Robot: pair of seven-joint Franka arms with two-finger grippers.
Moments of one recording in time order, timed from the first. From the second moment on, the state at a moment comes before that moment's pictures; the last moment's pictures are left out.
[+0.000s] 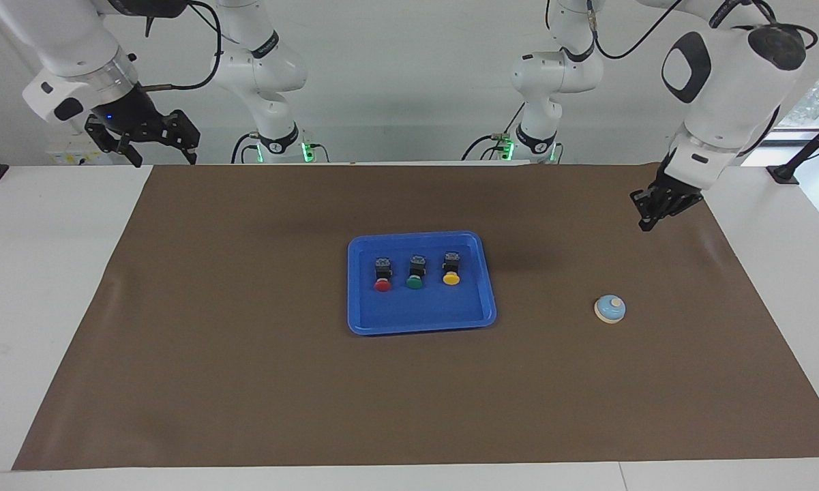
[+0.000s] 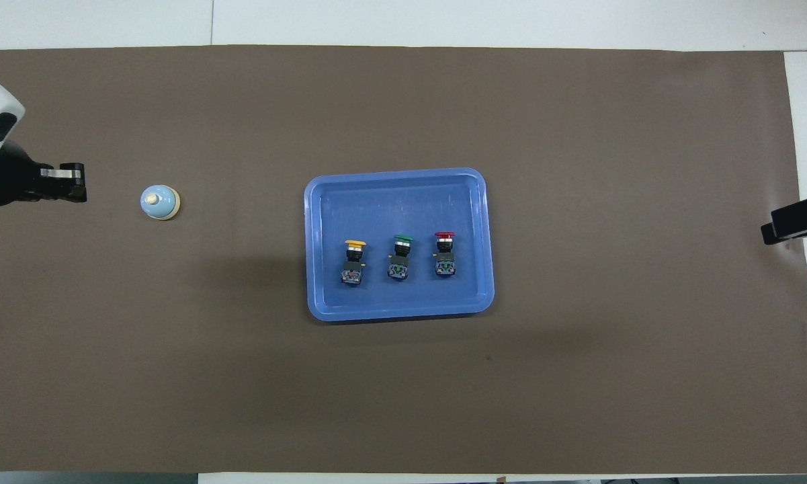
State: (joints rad) left arm -0.05 0.06 0.00 -1.74 -0.01 1.85 -0.08; right arm -0.02 -0.01 -0.05 -1.50 0.00 1.38 -0.10
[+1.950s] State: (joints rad) left arm 0.00 0.28 0.00 -1.89 -0.01 2.23 -0.02; right arm -0.01 -0.01 -0.05 -1.51 -0.03 1.40 -0.10
